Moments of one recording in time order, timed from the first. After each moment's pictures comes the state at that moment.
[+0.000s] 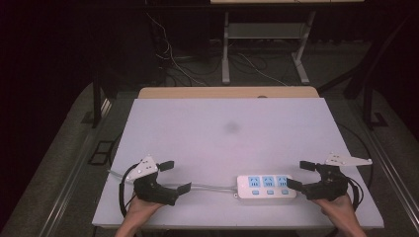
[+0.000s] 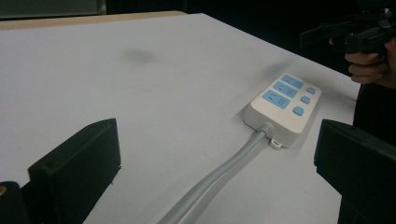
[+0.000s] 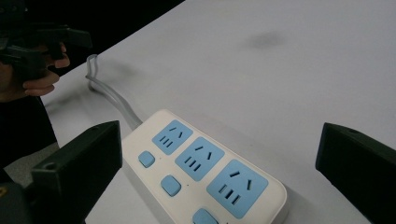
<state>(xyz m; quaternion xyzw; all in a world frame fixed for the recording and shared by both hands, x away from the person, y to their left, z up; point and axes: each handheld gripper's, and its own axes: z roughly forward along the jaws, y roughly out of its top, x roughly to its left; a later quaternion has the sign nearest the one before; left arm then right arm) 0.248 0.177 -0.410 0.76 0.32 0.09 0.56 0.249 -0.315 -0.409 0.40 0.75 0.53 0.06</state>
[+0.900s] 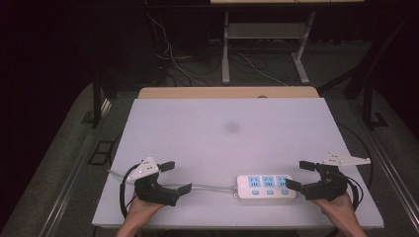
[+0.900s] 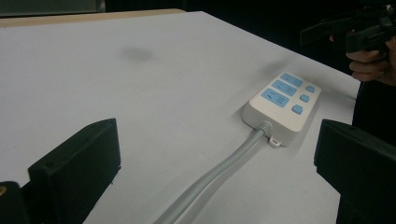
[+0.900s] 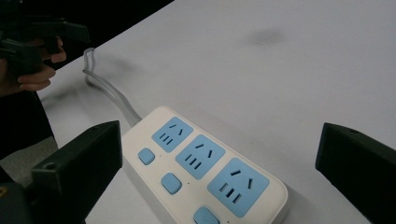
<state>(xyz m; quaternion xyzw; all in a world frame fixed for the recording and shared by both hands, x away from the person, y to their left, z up) 0.247 0.175 -0.410 0.76 0.32 0.09 0.56 0.249 -0.312 -0.406 0.40 0.75 0.52 0.06</state>
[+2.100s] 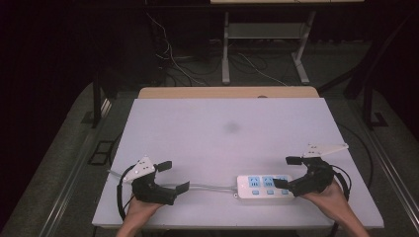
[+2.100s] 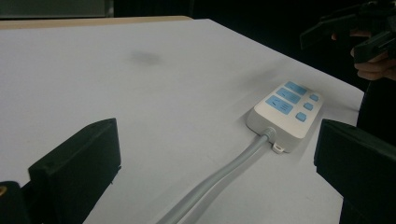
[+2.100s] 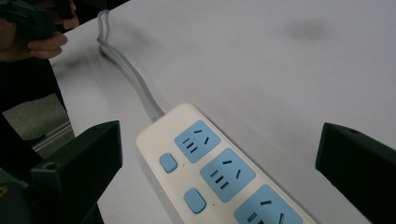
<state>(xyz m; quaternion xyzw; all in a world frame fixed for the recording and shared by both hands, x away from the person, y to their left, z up) 0.245 0.180 -0.410 0.75 0.34 0.09 0.57 0.266 -0.274 -0.381 0.34 0.82 0.46 0.04</state>
